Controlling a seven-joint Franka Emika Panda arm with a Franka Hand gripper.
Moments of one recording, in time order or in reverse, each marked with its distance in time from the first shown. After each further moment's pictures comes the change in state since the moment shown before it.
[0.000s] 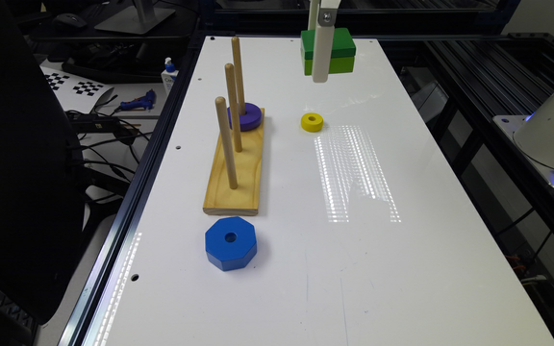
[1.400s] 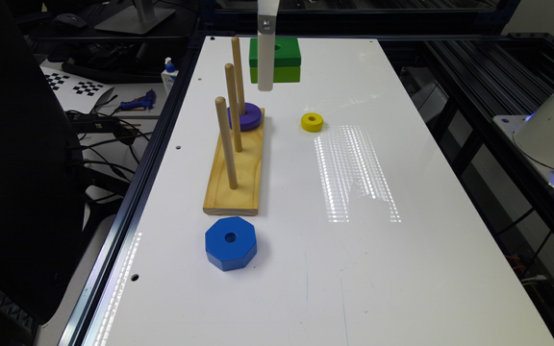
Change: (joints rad) arm 0.004 0.180 0.010 0.201 -0.003 0.028 0.001
